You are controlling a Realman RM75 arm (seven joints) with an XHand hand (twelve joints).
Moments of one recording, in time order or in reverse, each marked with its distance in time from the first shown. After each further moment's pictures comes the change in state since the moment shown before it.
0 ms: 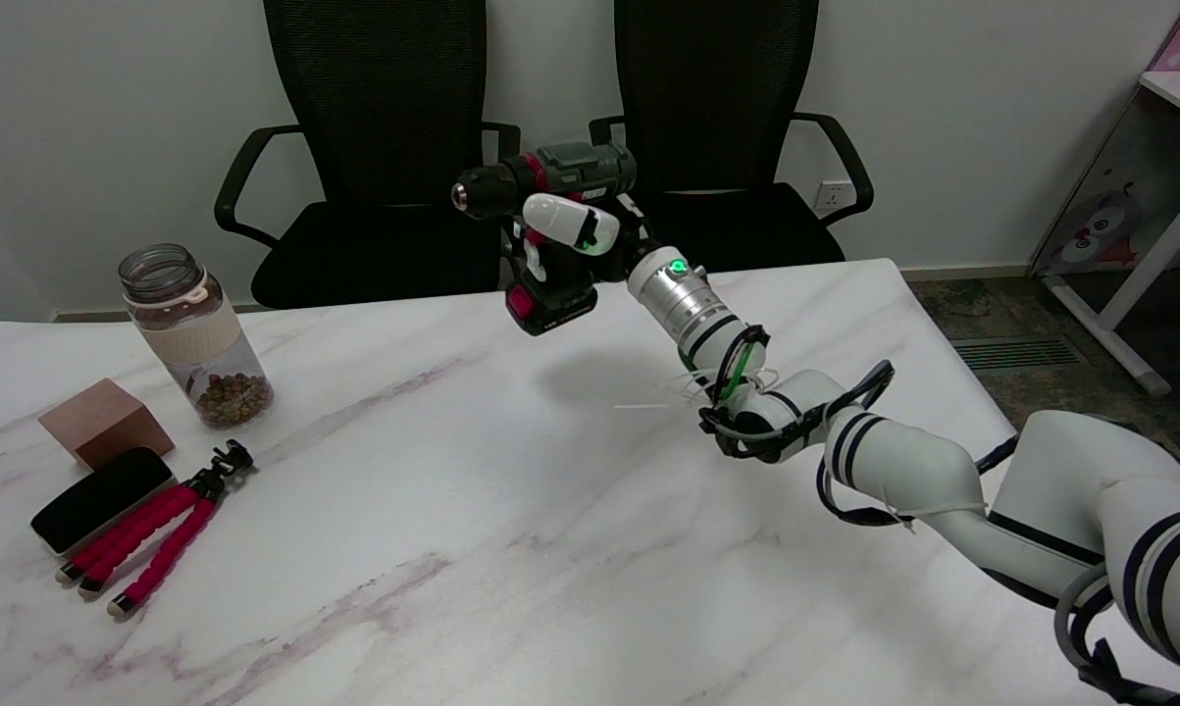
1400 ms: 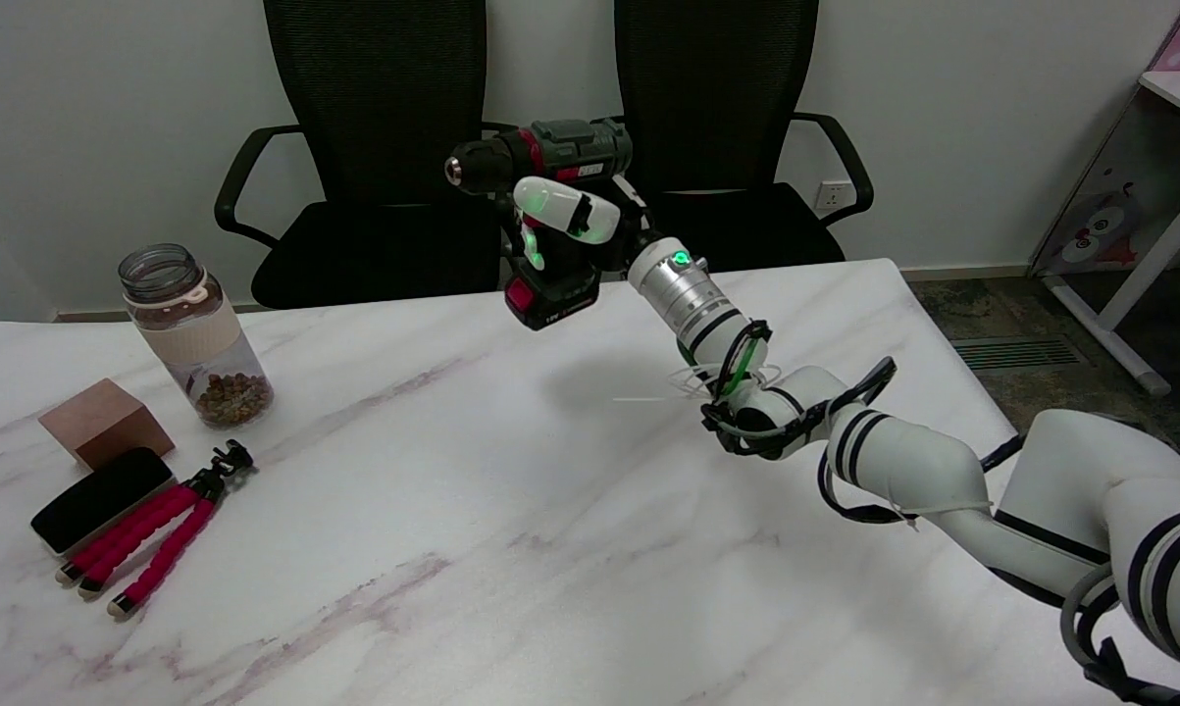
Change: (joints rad) arm -0.003 0.015 0.001 -0.040 0.013 -0.020 0.004
